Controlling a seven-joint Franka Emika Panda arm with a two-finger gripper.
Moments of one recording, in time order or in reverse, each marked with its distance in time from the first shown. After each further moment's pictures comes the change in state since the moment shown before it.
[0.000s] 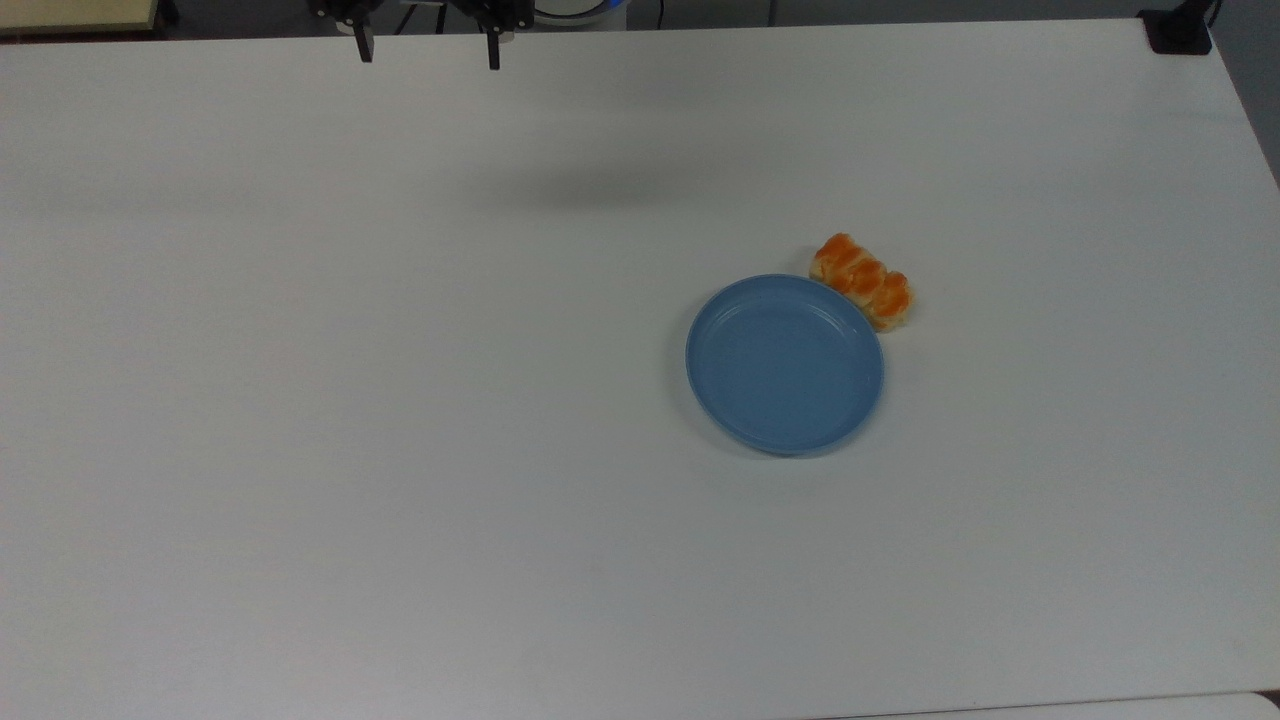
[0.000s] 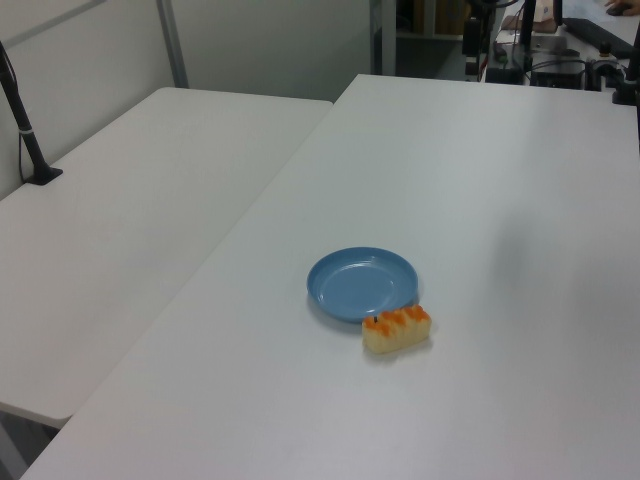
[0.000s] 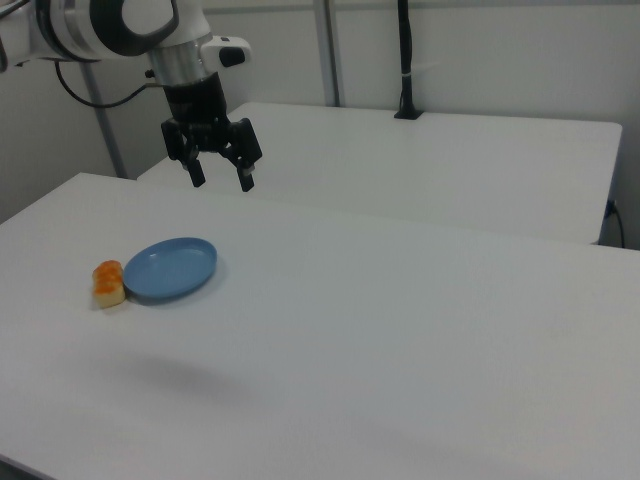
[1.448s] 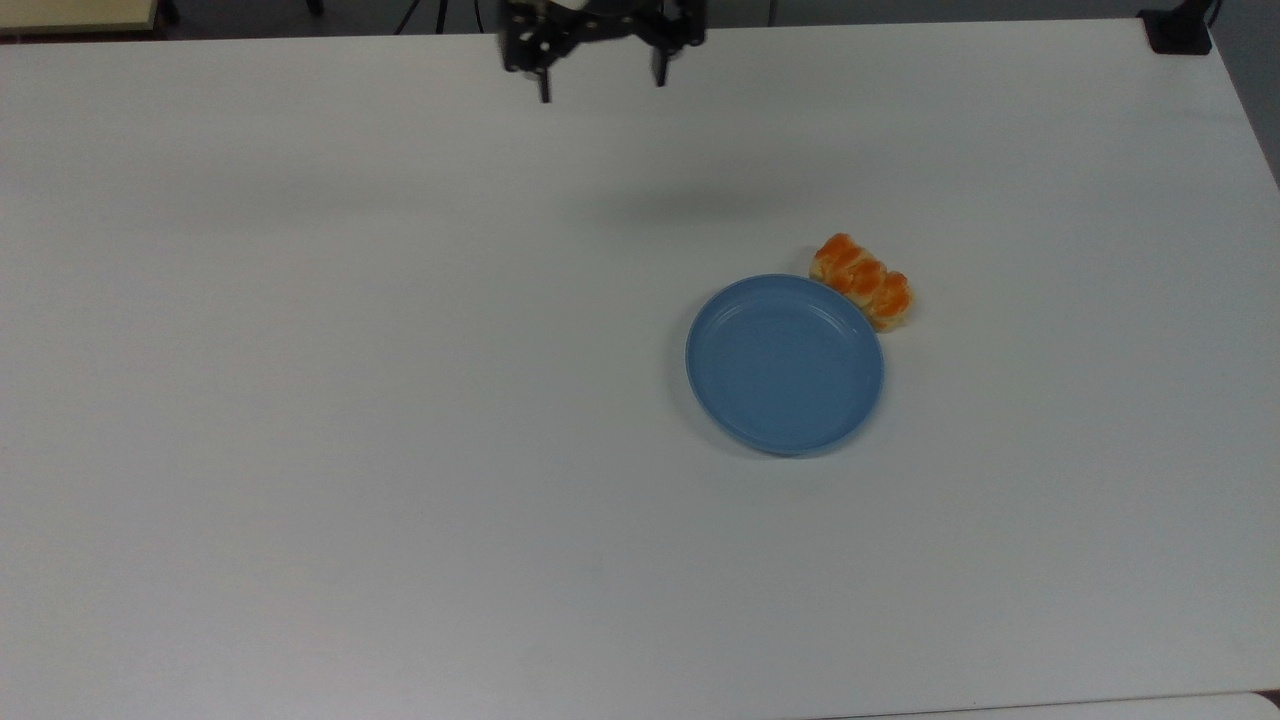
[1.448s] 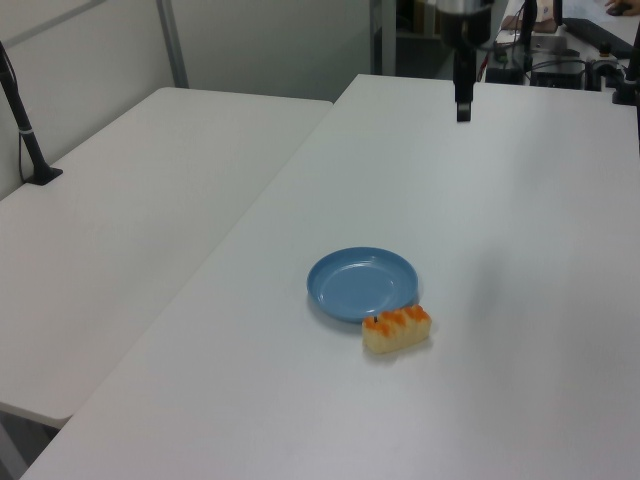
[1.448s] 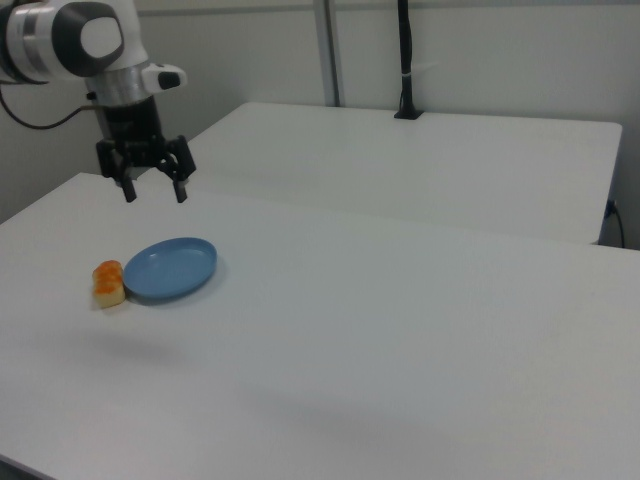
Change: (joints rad) arm 0.198 0.026 0.029 -0.059 0.038 0.012 -0.003
